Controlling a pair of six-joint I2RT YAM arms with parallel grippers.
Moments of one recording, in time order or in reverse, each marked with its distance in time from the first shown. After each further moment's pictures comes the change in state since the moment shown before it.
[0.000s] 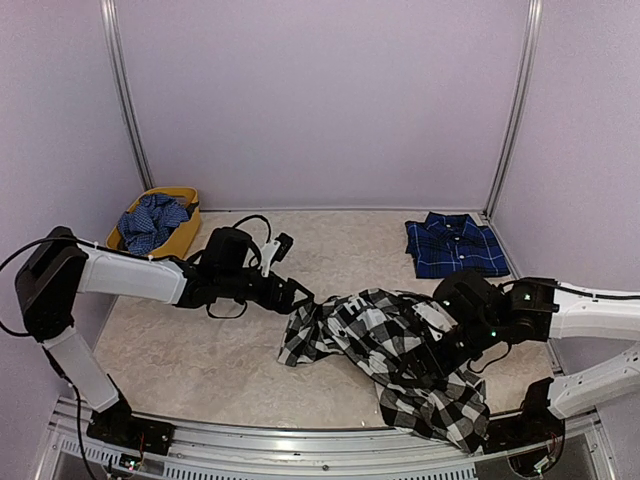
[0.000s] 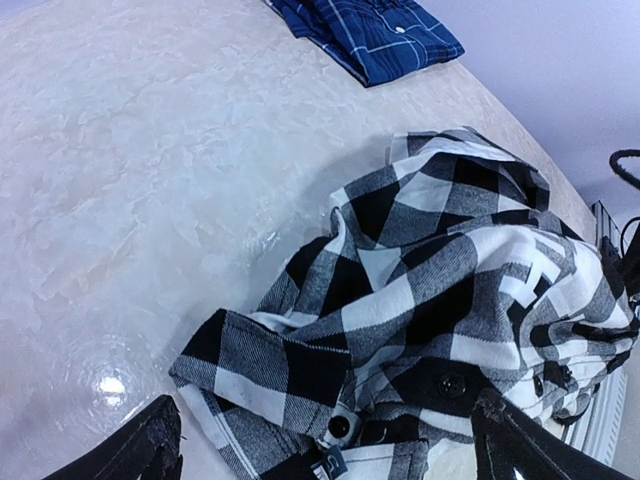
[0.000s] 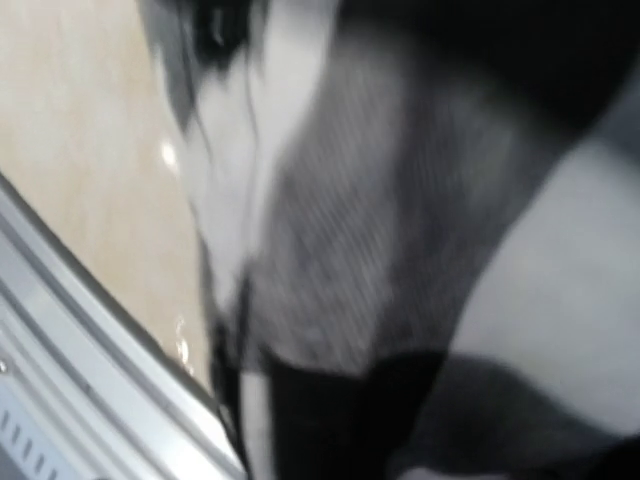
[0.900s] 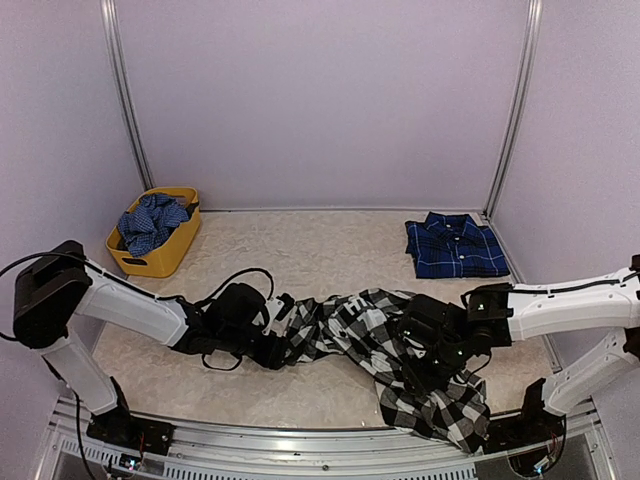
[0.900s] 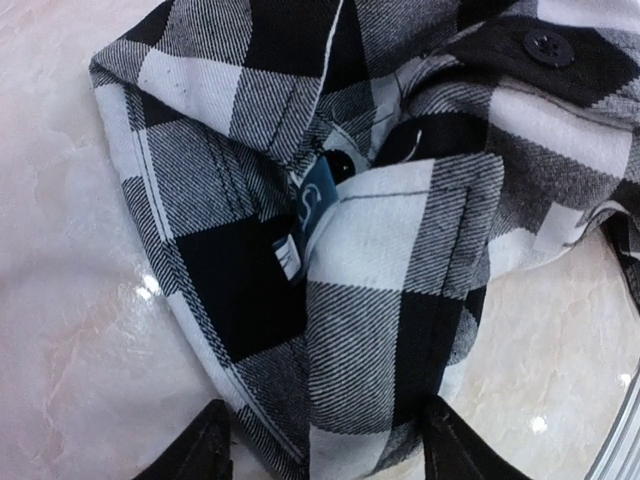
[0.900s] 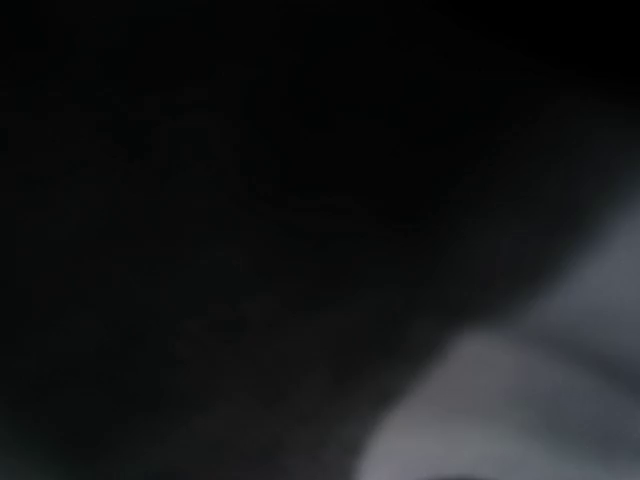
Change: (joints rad) left arm -0.213 -0.026 -0.211 -0.059 -0.256 -0.103; right arm 0.120 0.218 0.080 -0.105 0.232 0.097
